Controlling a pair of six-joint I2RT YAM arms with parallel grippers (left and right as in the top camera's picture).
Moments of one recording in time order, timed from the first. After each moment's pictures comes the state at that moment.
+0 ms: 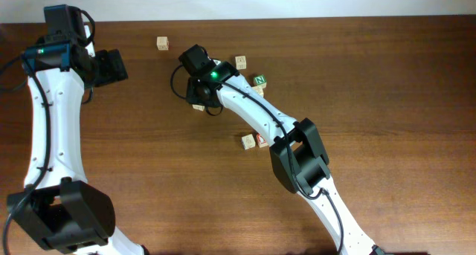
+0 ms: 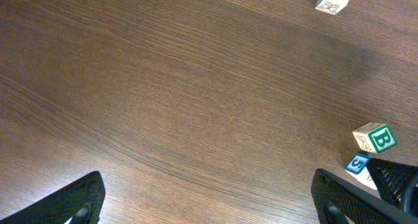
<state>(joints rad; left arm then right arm) 0.17 1.82 1.82 -1.09 -0.11 -0.14 0.68 2.59 2.37 -0.90 -0.02 0.76</state>
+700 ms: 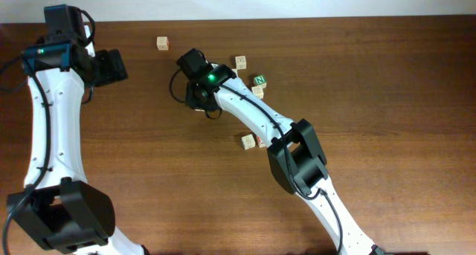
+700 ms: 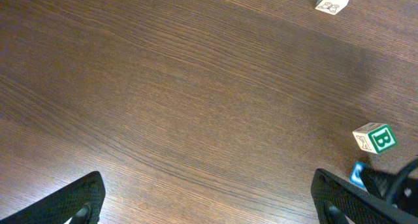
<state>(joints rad) 0.17 1.82 1.82 -1.09 -0.11 -0.14 0.69 2.60 2.37 -0.97 -0.02 0.75</state>
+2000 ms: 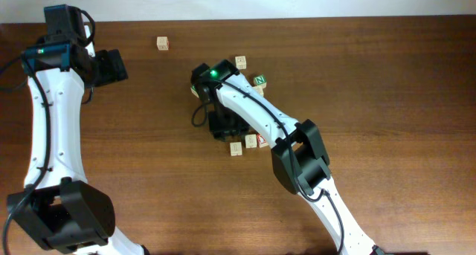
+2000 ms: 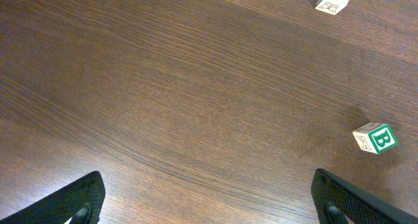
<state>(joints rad) 0.17 1.82 1.82 -1.09 -0.11 -0.14 0.68 2.58 2.42 -1.56 -0.06 0.55</state>
